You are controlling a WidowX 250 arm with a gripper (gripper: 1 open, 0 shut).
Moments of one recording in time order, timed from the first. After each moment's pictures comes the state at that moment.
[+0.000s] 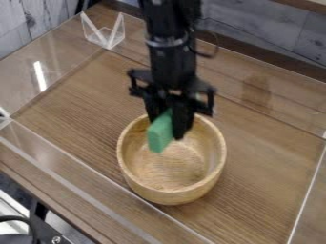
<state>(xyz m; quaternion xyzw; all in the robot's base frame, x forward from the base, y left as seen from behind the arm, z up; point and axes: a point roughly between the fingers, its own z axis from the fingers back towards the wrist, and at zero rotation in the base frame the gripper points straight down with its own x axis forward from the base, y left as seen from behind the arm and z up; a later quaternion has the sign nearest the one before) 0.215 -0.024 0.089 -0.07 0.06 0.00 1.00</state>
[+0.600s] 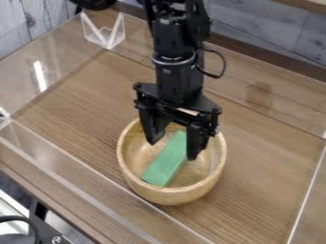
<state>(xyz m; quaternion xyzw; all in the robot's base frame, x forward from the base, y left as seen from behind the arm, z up) 0.208 -0.029 0.081 -0.06 0.07 -0.01 1.00</state>
